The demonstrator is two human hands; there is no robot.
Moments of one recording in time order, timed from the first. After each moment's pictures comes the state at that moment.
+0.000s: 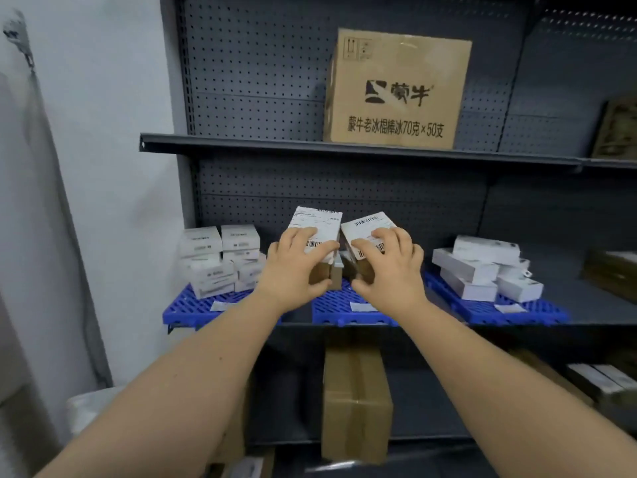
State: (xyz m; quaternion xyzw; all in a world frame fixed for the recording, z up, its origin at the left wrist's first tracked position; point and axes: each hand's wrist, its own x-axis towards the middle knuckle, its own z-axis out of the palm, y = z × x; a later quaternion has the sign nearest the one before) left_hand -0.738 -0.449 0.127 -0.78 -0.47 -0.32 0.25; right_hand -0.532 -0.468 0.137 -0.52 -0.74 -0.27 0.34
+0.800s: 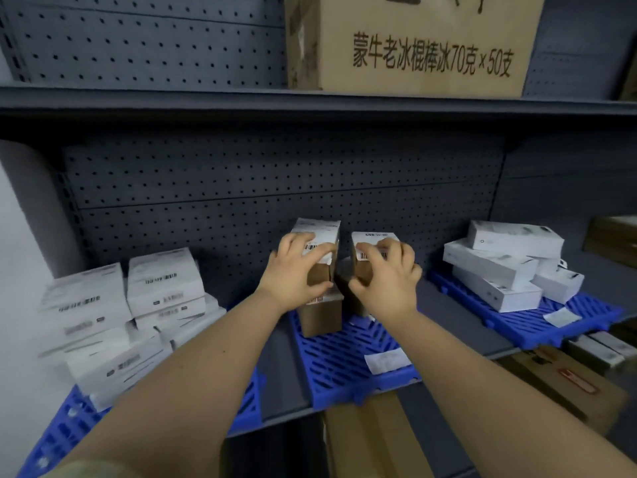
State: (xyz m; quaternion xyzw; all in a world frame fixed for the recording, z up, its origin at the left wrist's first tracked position) left_hand -0.732 -0.139 0.086 -0.85 -0.44 -0.26 0.11; right_hand -0.547 -0.200 0.079 -0.70 -0.62 -0.16 0.33
